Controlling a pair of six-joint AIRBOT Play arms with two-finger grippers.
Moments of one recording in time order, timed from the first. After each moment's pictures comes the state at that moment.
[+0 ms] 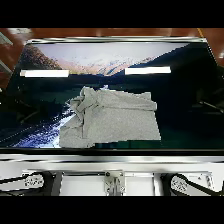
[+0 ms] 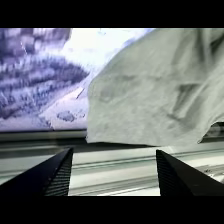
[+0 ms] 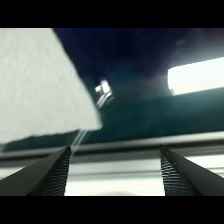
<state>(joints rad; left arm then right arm) 0.36 -1.41 1.12 1.15 -1.60 -1.43 -0.43 -1.30 1.41 -1.29 1.71 1.43</state>
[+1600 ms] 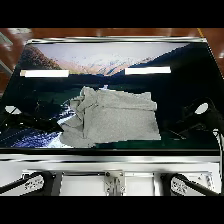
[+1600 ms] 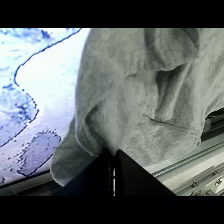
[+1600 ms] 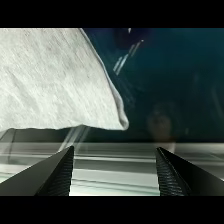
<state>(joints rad) 0.27 -1.25 0.74 0.92 -1.29 -1.11 -0.27 -1.31 0.79 -1.20 1.31 1.45</state>
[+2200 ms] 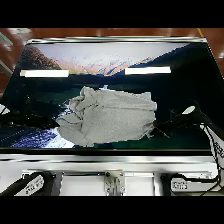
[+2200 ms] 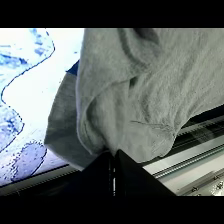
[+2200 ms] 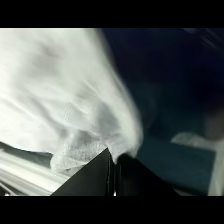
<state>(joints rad) 0.27 -1.09 0.78 0.92 -1.32 -1.11 -0.21 -1.52 0.79 -0.97 1.22 1.33</state>
